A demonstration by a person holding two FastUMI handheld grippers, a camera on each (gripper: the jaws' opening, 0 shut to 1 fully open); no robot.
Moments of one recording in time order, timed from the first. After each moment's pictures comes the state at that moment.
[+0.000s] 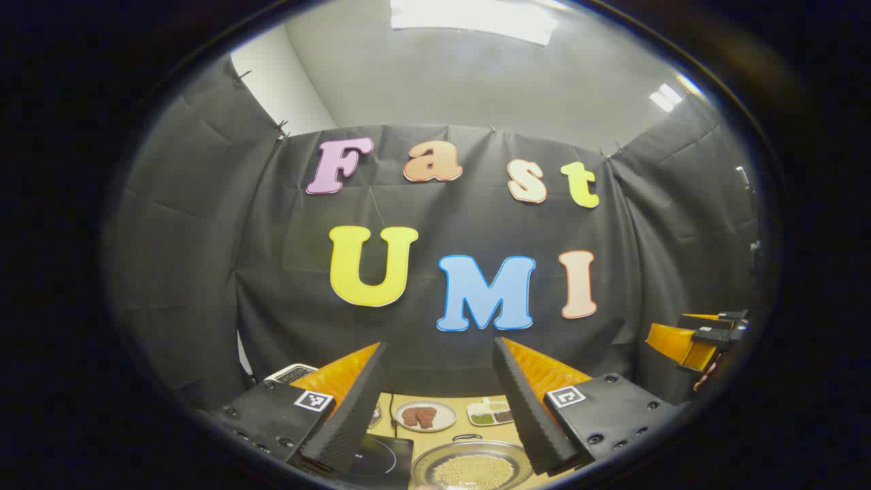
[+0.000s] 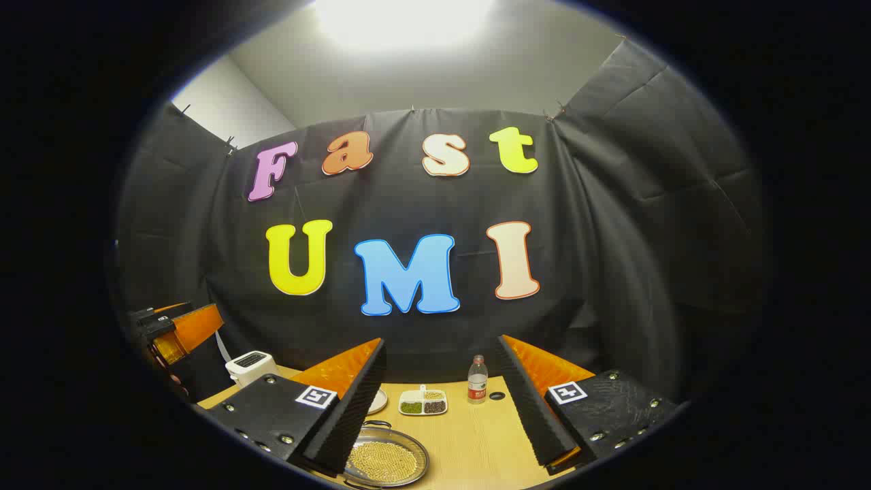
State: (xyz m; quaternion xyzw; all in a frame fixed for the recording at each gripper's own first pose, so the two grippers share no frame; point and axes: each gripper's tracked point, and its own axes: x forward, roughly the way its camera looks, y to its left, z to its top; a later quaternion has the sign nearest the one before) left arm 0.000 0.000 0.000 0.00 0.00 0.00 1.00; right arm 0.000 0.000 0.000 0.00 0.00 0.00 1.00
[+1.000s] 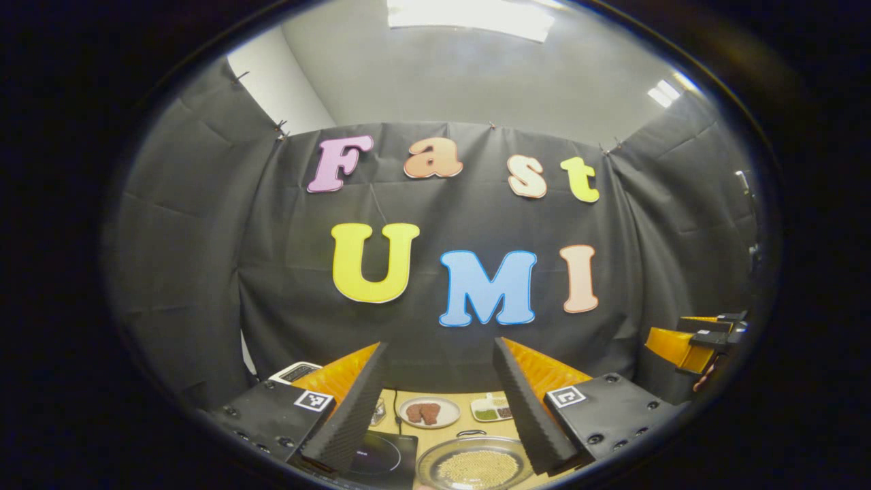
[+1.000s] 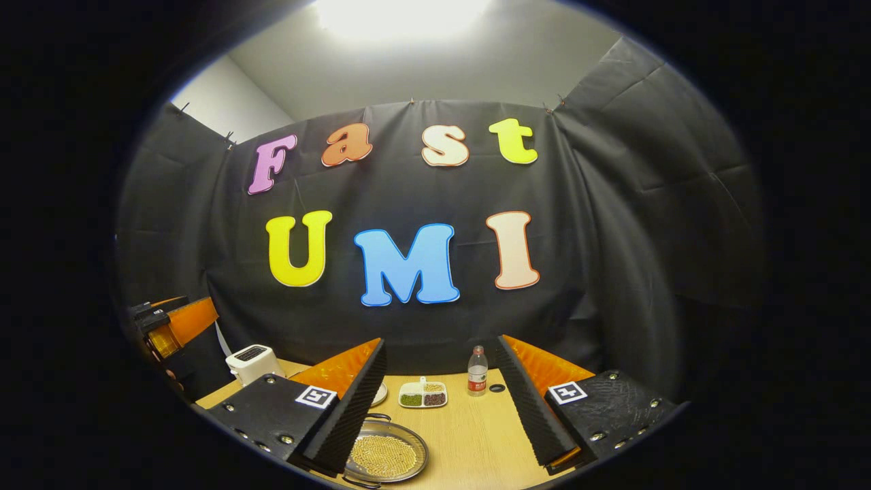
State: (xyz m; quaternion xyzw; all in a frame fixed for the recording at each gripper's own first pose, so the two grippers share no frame) left arm -0.006 0.004 -0.006 0.01 0.01 0.00 1.00; right arm -0.002 0.002 -0.022 0.00 0.03 0.01 1.00
